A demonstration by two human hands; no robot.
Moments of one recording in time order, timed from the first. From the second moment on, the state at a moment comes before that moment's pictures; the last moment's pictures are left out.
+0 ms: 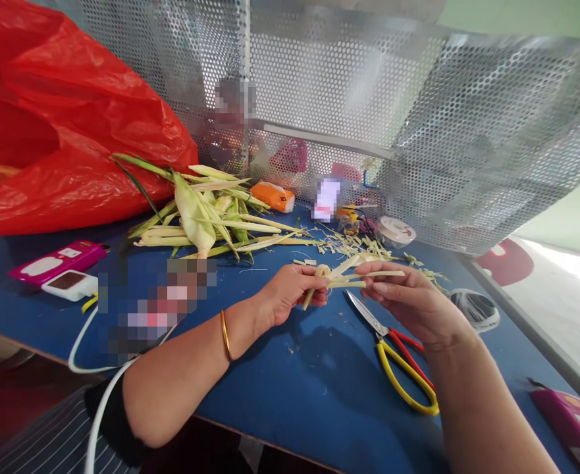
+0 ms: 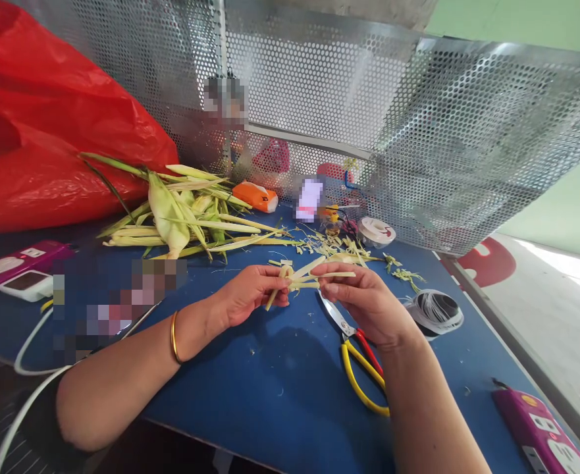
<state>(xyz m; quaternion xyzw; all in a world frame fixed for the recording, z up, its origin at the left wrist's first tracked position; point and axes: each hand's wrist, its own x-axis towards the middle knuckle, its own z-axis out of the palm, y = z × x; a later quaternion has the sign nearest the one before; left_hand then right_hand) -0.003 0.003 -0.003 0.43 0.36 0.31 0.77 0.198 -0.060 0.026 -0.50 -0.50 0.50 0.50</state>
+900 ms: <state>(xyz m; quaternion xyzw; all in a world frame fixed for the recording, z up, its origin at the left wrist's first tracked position) 0.005 -0.006 -0.002 0.49 0.41 0.35 0.69 0.159 -0.058 0.007 -0.65 -0.60 0.27 0.38</state>
